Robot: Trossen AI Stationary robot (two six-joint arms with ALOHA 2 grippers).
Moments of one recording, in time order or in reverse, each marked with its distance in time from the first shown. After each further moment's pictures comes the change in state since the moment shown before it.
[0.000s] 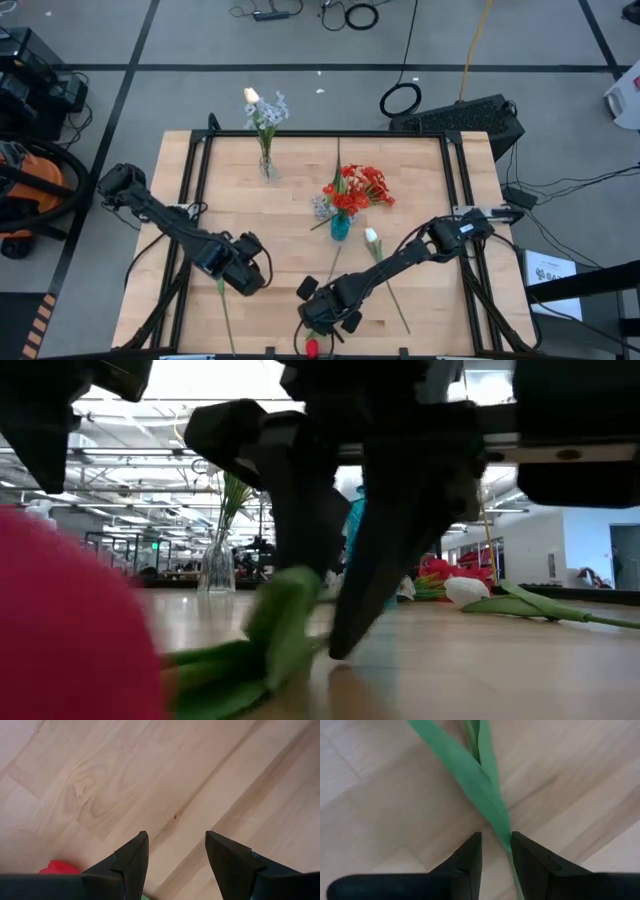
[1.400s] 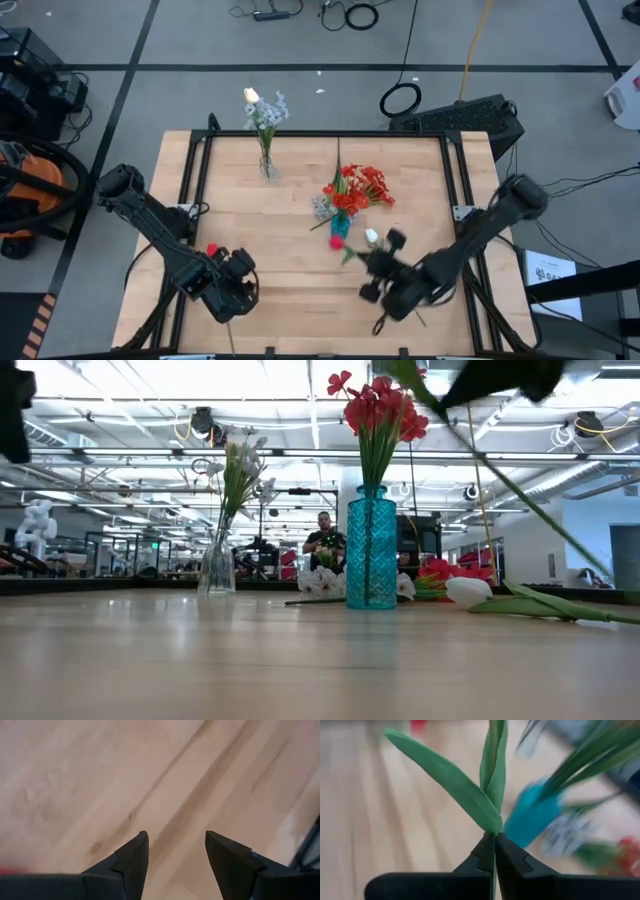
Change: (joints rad) left arm -0.191 0.000 0.000 0.130 -0.176 -0.142; right arm 0.187 -0.760 -0.769 0.203 0.915 1.358
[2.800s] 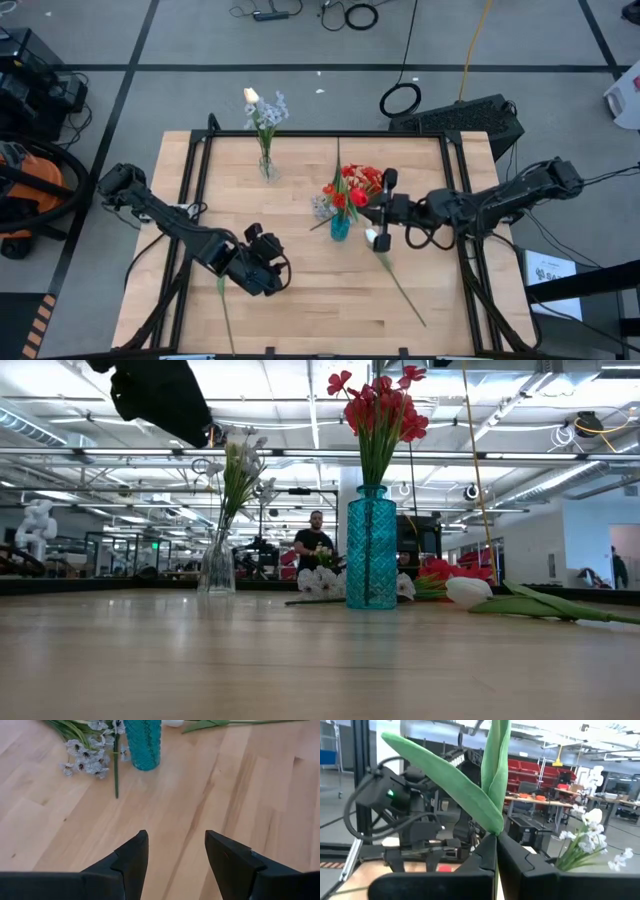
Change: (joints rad) left arm 0.227 0.000 0.000 0.289 -0.172 0.616; right arm -0.410 -0.439 -0.398 1.145 -0.552 -1.016
